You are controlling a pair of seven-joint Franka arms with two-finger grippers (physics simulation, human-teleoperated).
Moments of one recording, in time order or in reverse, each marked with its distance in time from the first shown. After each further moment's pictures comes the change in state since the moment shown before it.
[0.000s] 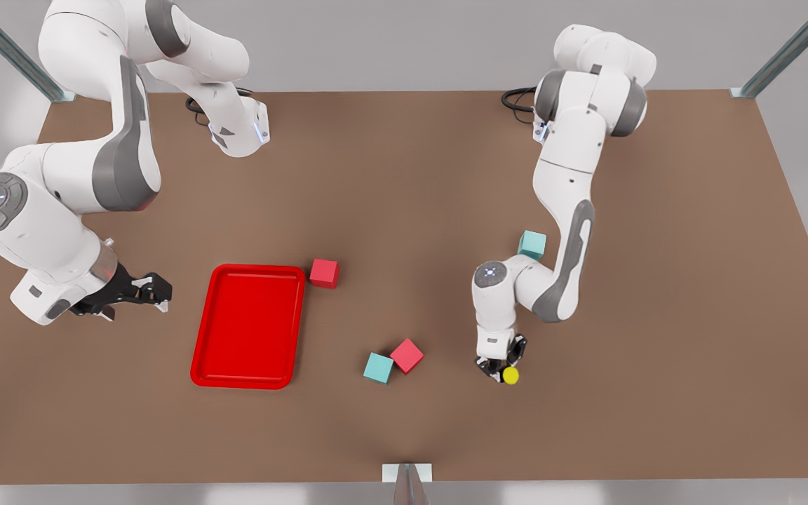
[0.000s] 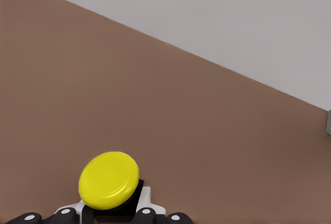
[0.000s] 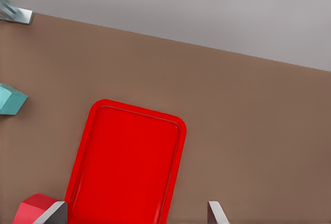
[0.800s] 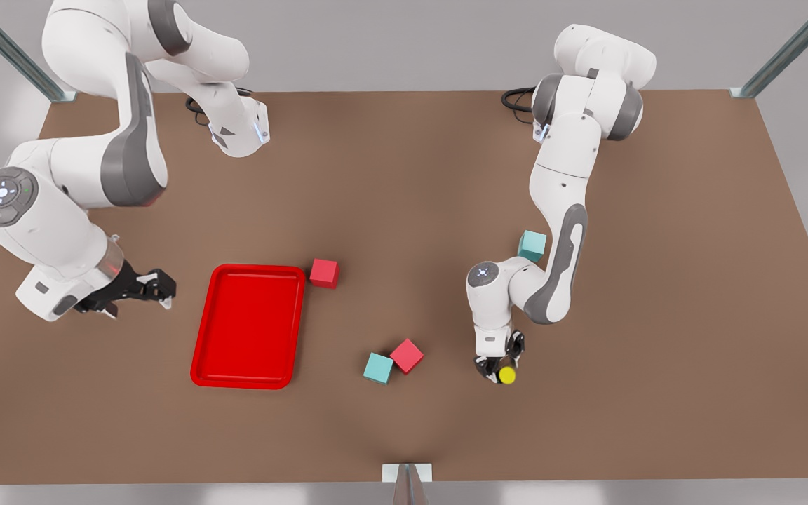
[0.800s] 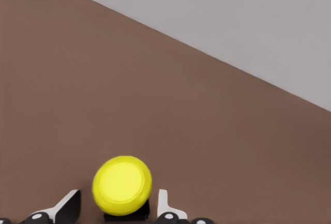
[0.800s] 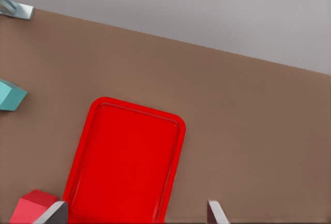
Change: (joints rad) left arm -0.008 0.026 0.003 0.002 0.108 -0.011 -0.174; right arm 0.019 -0.012 -0.001 0.004 -0.022 -0.024 0.001
